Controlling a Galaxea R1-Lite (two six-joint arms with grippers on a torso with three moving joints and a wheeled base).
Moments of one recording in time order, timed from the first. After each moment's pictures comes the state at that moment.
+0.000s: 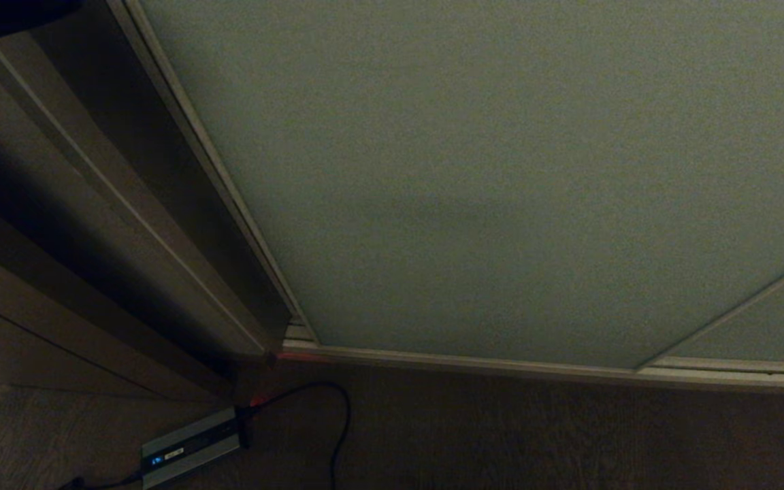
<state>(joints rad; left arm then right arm) -0.13 1.37 -1.35 -0.46 -0.20 0.00 -0.01 0.00 0.00 0.00 0.01 -0.04</state>
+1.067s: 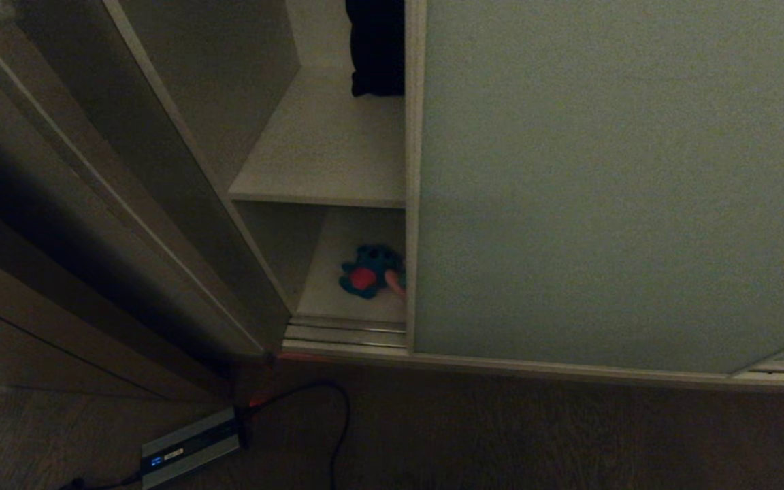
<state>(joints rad) -0.11 1.07 -1.21 -0.06 -0.14 -0.10 -0.01 0.00 0.00 0.00 0.01 -0.04</state>
